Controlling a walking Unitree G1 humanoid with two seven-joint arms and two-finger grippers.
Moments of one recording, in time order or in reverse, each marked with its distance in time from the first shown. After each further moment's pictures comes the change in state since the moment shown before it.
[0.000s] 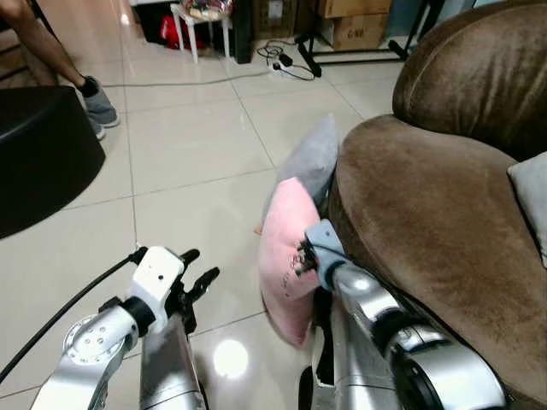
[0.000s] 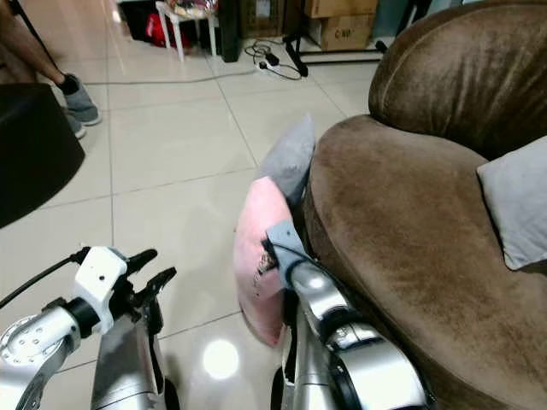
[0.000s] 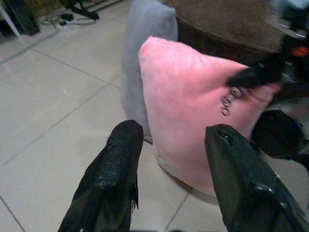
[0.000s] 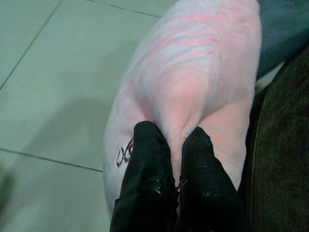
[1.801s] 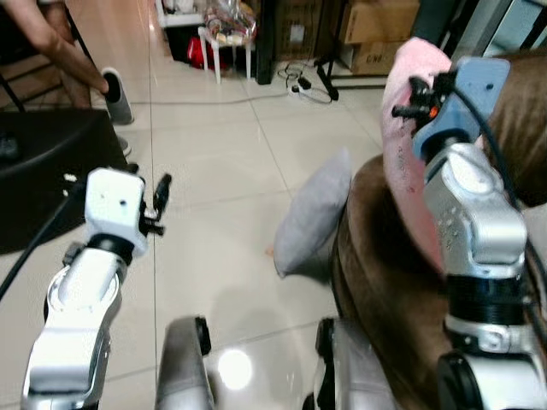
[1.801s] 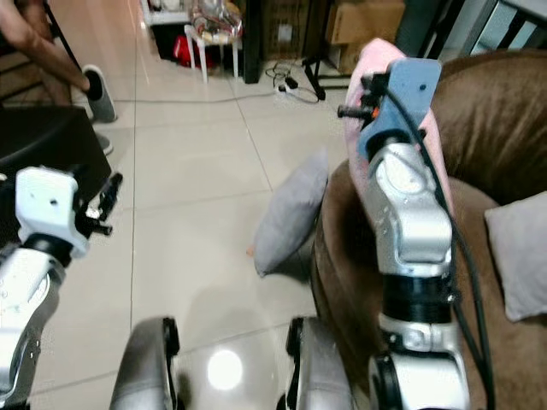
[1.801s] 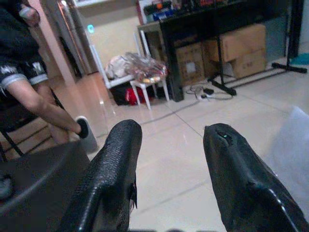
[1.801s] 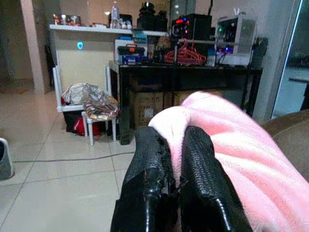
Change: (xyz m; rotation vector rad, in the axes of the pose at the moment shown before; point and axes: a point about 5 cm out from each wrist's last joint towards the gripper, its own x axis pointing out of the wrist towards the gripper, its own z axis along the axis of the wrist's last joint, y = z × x) left arm -0.004 0.043 0.089 0.055 -0.246 0.553; right arm -0.122 -0.101 0.186 0.250 -0.688 -0.516
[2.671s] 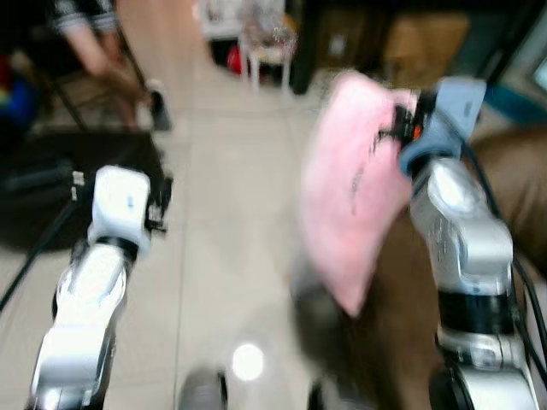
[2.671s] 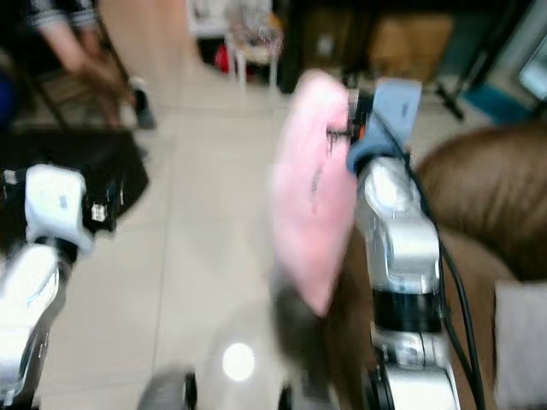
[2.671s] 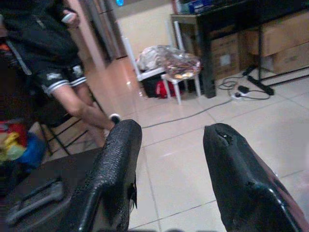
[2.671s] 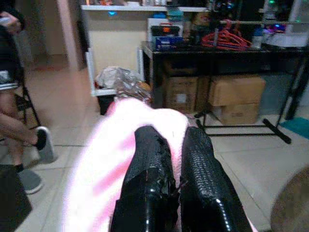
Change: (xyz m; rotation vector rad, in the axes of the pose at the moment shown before) left arm 0.004 -0.004 -0.010 0.021 0.029 0.010; right arm -0.007 0.006 -0.016 0.007 0.082 -0.002
